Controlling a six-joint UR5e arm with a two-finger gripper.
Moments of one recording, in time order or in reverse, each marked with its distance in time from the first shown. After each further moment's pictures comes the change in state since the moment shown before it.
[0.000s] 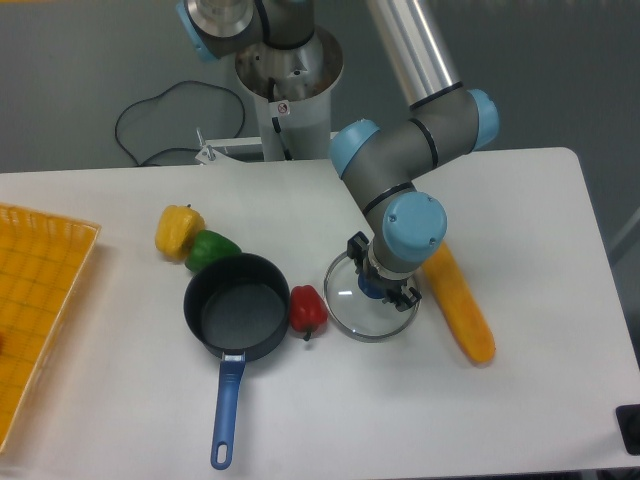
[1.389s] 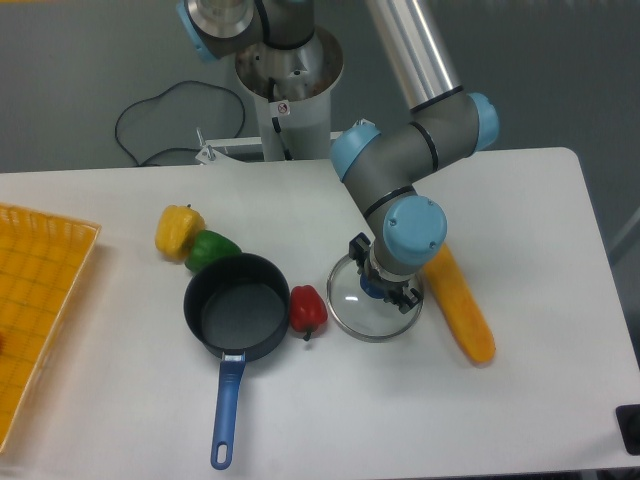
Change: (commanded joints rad) arm 0.000 -0.008 -0.002 0.003 0.014 0.000
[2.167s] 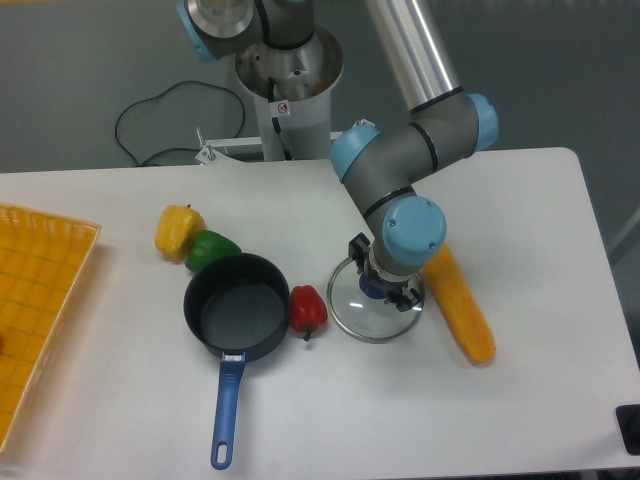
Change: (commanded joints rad) arm -0.003 0.012 0.017 -0.002 0.003 0.002
